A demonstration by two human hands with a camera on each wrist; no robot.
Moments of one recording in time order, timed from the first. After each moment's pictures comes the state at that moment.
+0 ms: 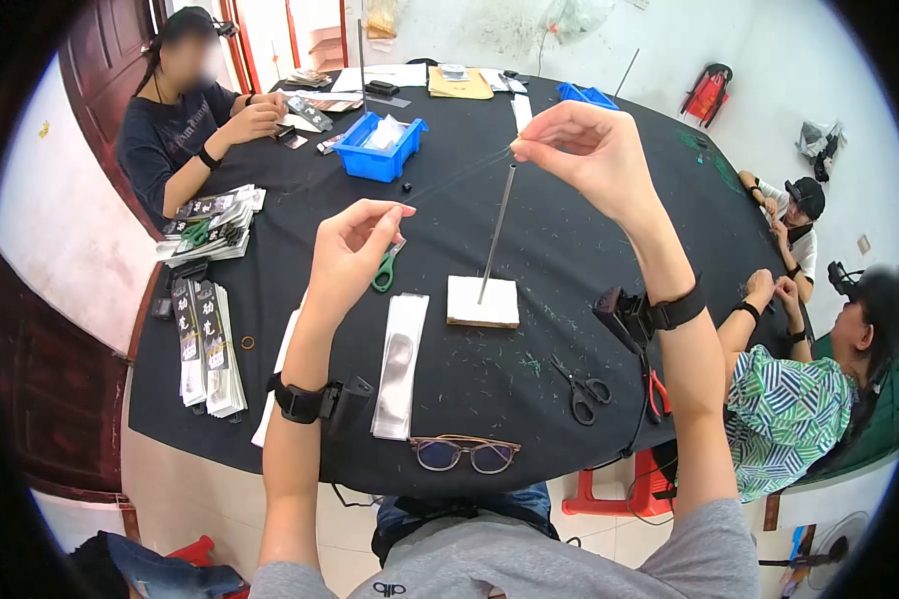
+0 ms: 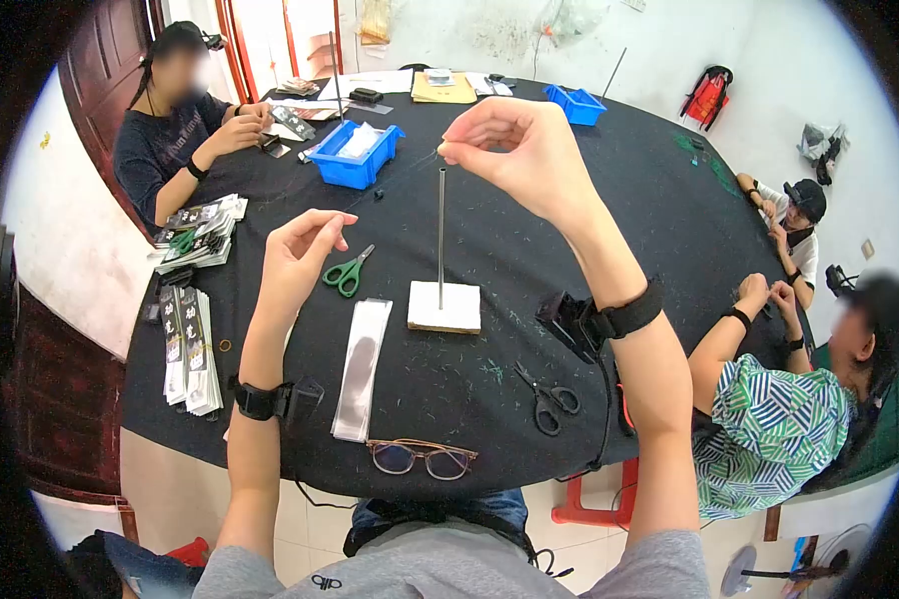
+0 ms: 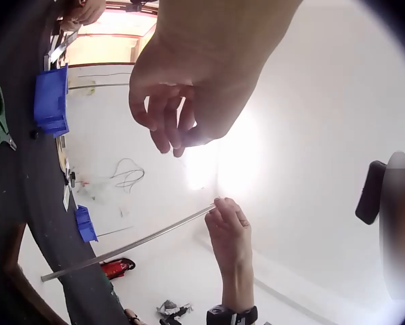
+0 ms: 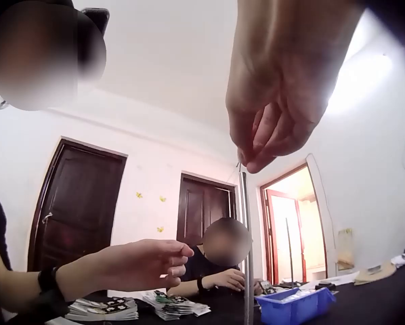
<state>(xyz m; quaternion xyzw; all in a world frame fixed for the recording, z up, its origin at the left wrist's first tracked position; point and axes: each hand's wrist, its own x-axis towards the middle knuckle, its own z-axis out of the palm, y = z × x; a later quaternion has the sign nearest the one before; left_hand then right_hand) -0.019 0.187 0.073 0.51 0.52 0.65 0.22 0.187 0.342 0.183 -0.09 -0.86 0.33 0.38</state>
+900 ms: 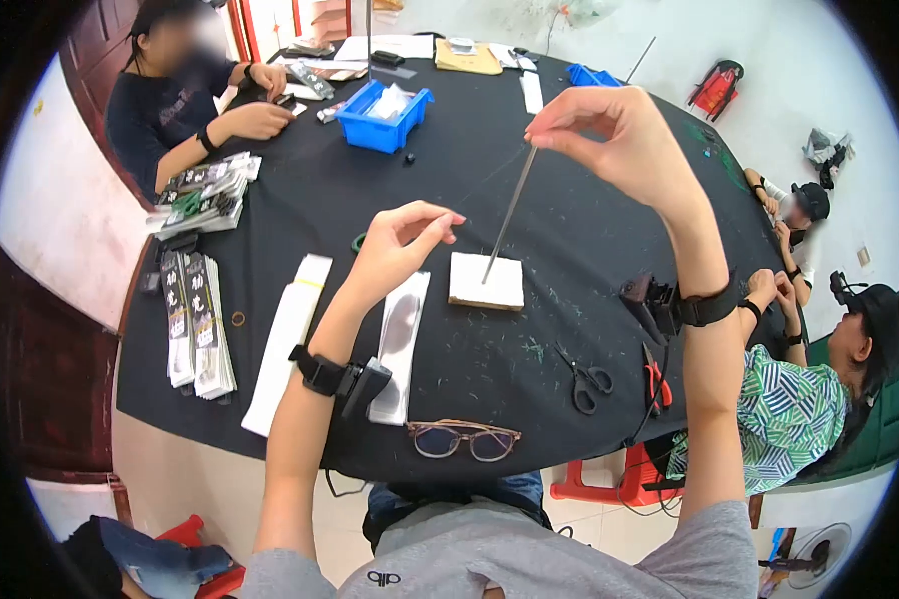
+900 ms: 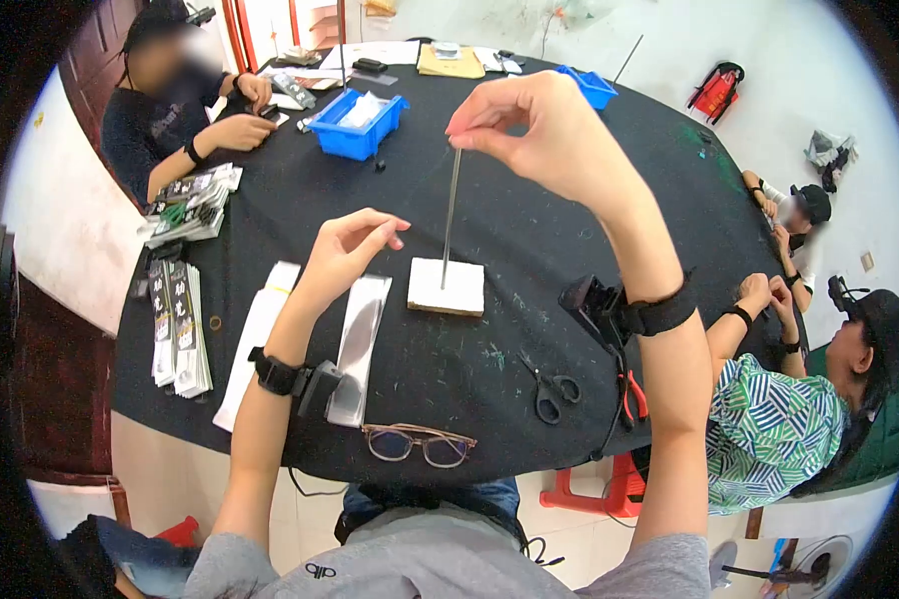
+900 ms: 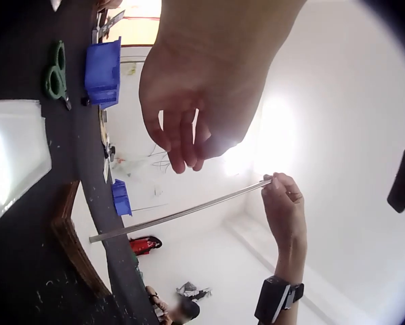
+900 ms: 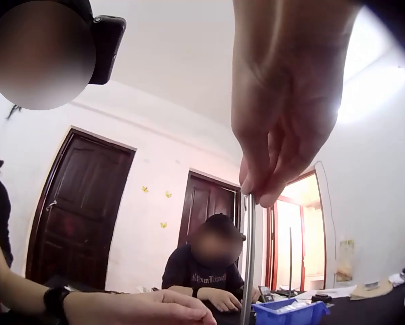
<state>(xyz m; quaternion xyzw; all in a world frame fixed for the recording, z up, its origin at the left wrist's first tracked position) -0.007 0.214 0.026 0.53 0.51 0.60 0.32 0.185 0.341 0.192 -0.08 -0.93 0.22 0.28</state>
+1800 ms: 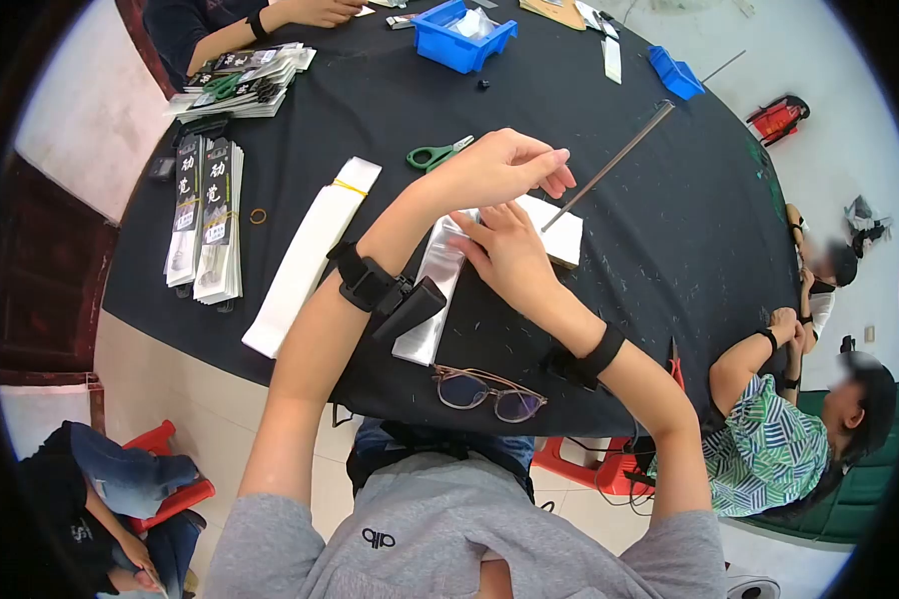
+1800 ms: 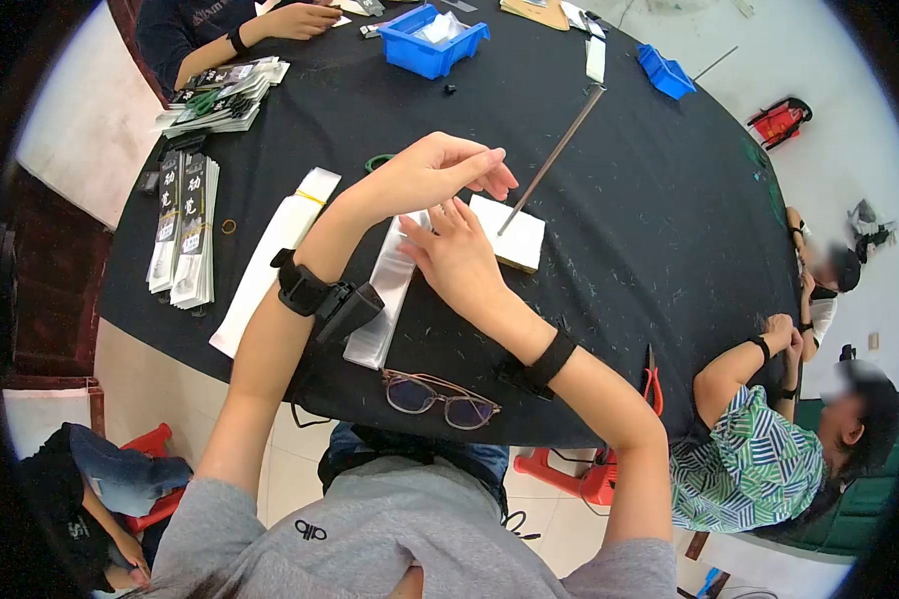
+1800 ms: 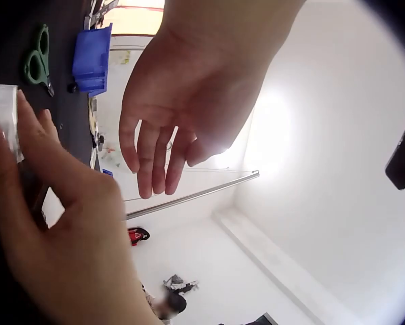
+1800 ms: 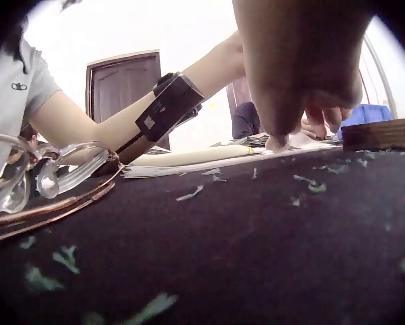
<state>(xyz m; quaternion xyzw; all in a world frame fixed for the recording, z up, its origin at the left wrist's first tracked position) -0.010 0.231 0.025 0.59 0.48 0.50 0.41 0.129 0.252 -0.033 -0.08 -0.97 0.07 0.20</state>
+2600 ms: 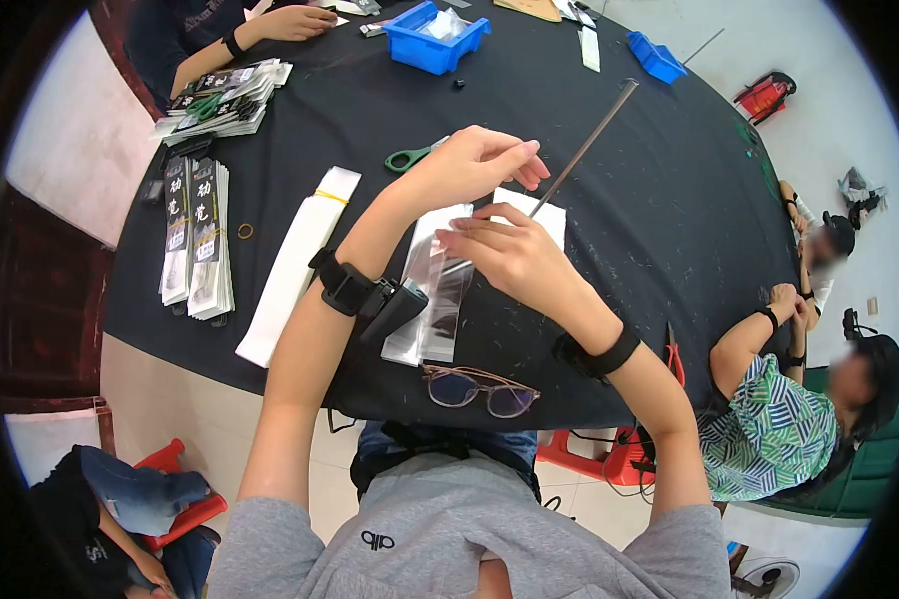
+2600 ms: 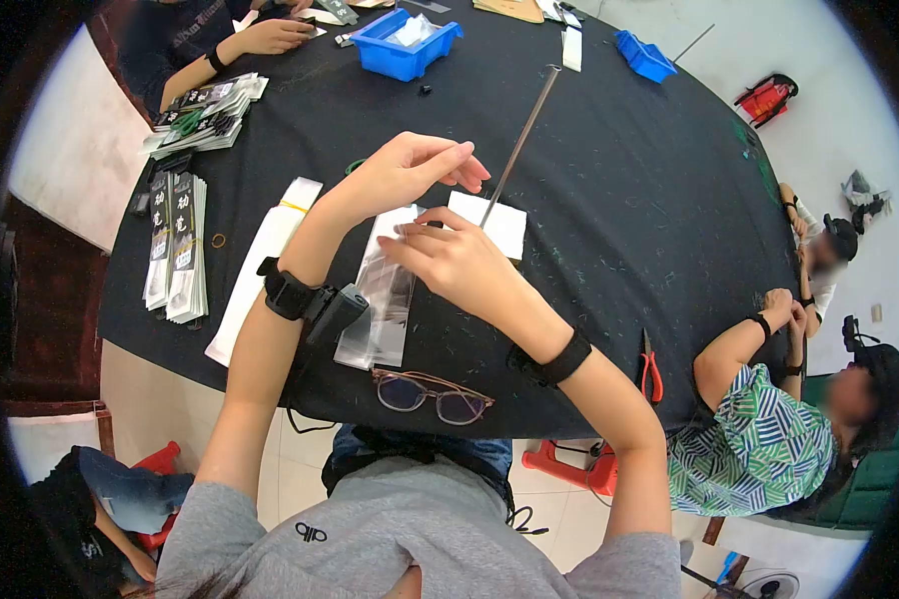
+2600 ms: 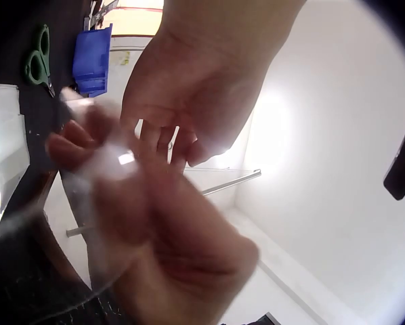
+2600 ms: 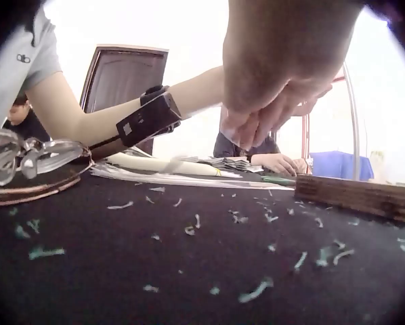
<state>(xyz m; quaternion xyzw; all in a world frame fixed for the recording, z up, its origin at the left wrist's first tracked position) -0.009 0.233 0.023 0.61 0.47 0.50 0.39 0.150 0.263 0.002 0.11 -0.95 0.02 0.30</state>
